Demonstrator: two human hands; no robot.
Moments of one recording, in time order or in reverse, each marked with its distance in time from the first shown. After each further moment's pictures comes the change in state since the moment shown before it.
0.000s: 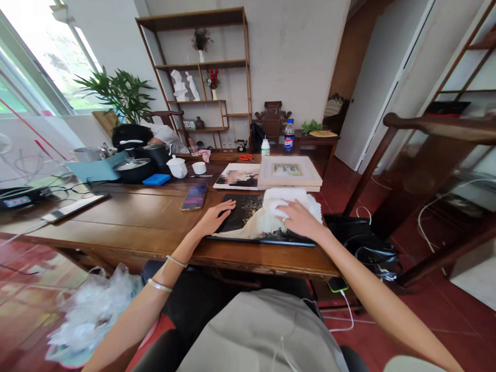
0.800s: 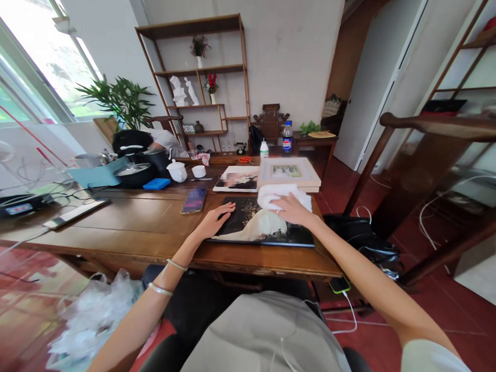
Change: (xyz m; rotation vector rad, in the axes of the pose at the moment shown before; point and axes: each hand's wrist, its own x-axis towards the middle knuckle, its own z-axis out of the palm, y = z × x) left_hand -0.001 -0.002 0.001 0.019 0.006 0.006; right_hand 0.036 0.013 0.002 0.011 -0.035 -0.050
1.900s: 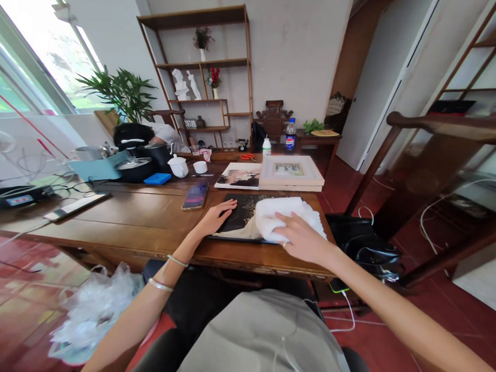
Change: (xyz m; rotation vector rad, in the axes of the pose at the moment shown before) left_hand 0.000 0.004 -0.001 0.010 -0.012 -0.016; right_hand -0.071 -0.054 -0.008 -0.068 -0.024 -0.175
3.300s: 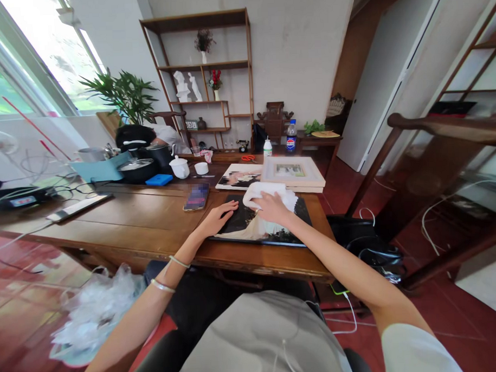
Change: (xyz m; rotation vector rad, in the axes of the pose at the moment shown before) left_hand 0.000 0.002 0.000 -0.010 0.002 -0.020; right_hand 0.114 0.018 0.019 -0.141 -0.010 0.187
